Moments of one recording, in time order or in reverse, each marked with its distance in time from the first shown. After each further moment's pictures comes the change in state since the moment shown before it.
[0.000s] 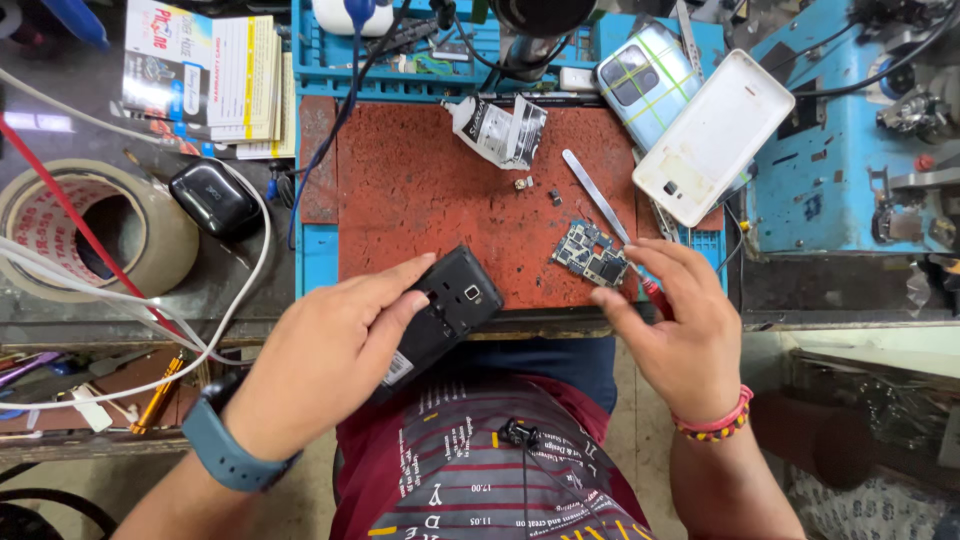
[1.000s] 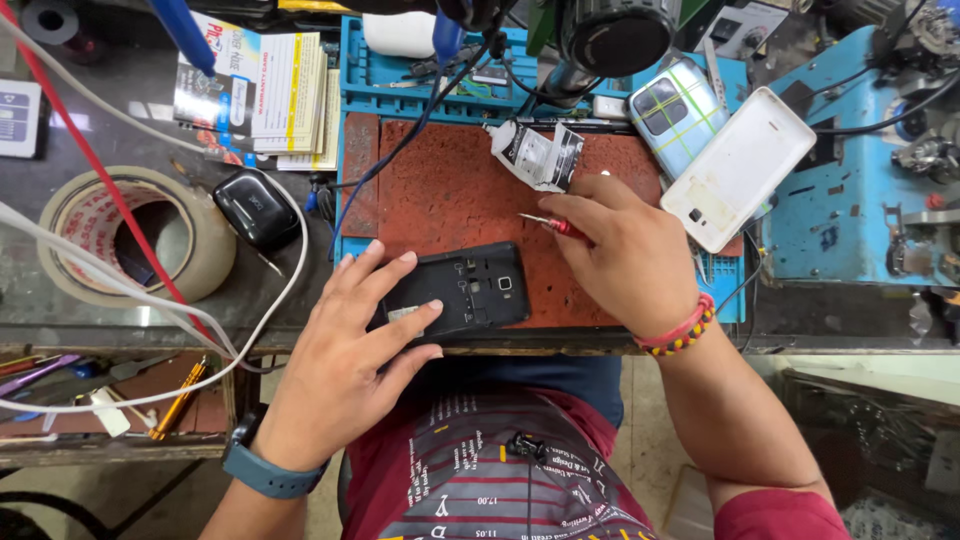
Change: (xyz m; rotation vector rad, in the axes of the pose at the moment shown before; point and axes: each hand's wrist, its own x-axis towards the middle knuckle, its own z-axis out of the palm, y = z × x) left_hand -0.023 -0.046 0.008 0.163 0.213 0.310; right_hand 0.085 -0.044 0.045 -0.203 -0.184 -0.408
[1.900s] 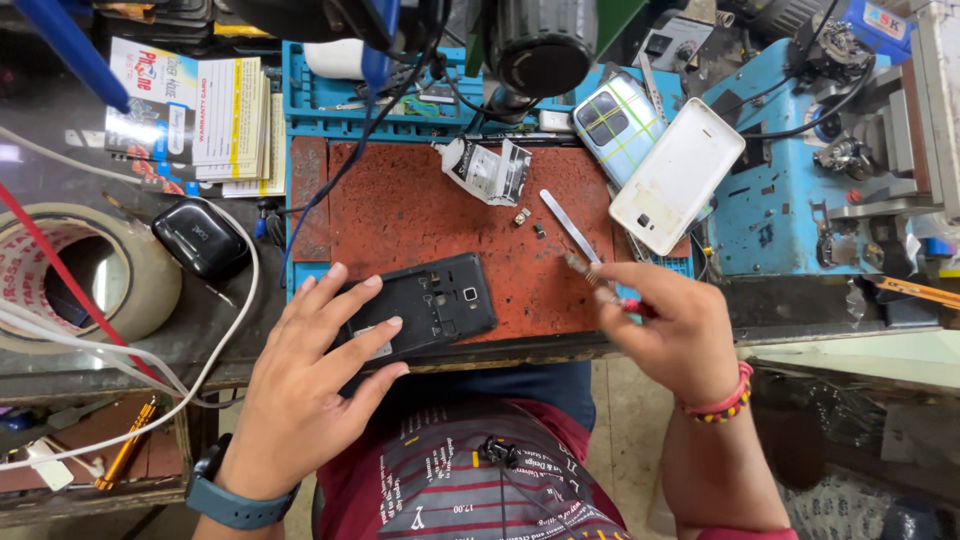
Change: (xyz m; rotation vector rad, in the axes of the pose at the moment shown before) left_hand 0.003 -0.002 0.007 -0.014 0.062 0.022; right_hand -0.078 0.033 -0.035 0.192 0.010 0.130
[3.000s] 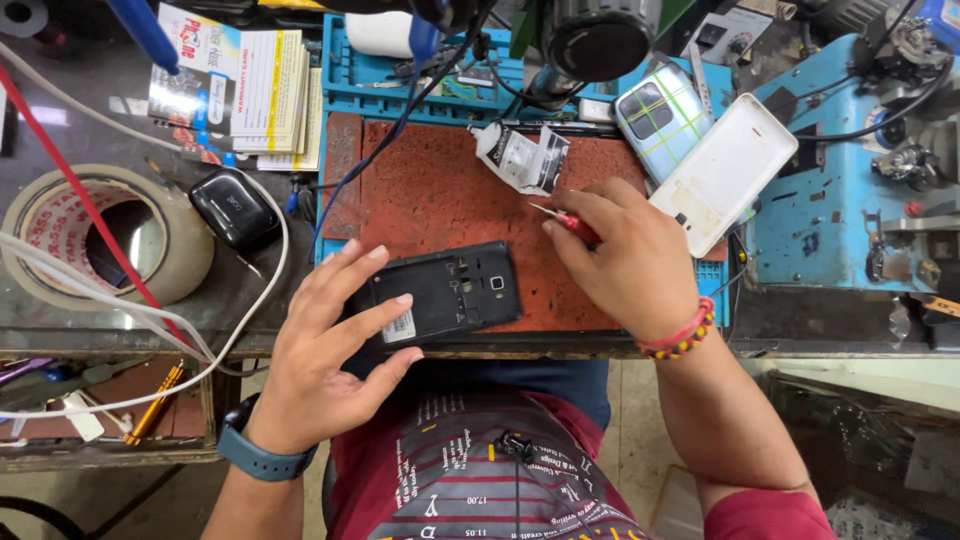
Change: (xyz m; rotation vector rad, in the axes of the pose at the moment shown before) left_hand -0.009 -0.010 0.003 -0.104 0.083 -0.021; right_hand 0.072 -0.026 0.035 -0.163 -0.039 -0.045
